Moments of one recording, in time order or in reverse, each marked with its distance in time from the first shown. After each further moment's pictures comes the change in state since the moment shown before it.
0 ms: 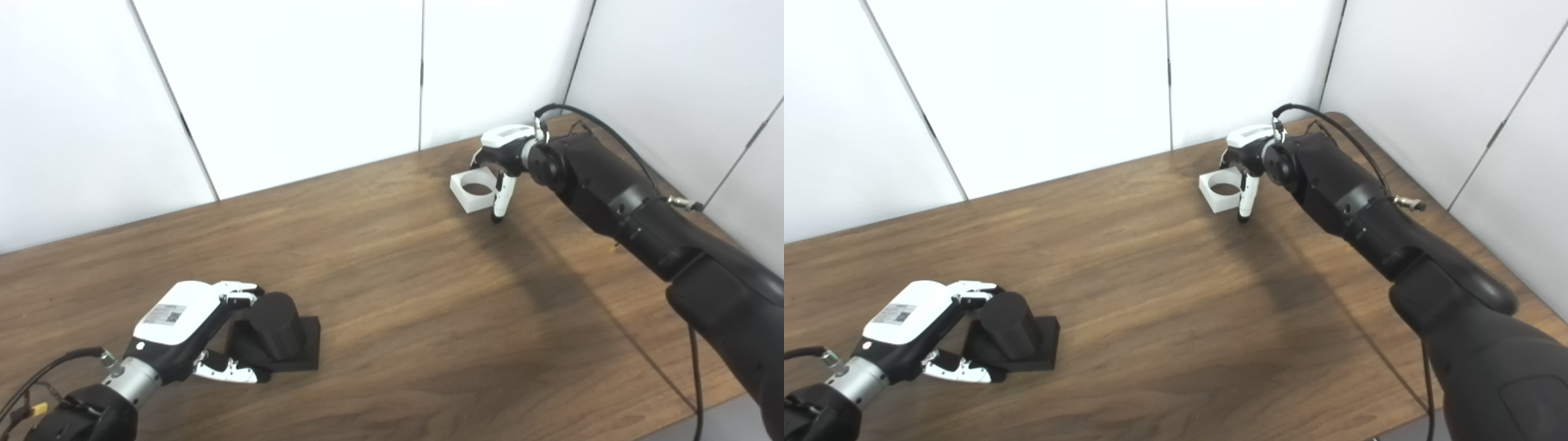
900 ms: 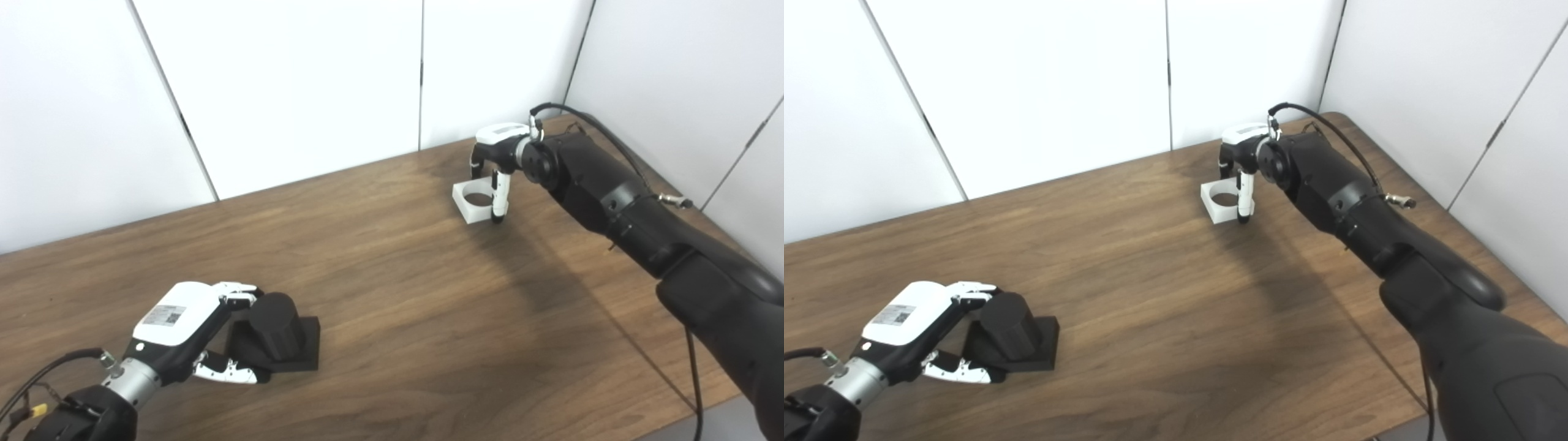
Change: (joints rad) left arm 0.002 0.001 0.004 -0.005 0.003 0.004 -0.011; right arm -0.015 0.016 0.005 0.031 0.025 0.004 -0.027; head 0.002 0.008
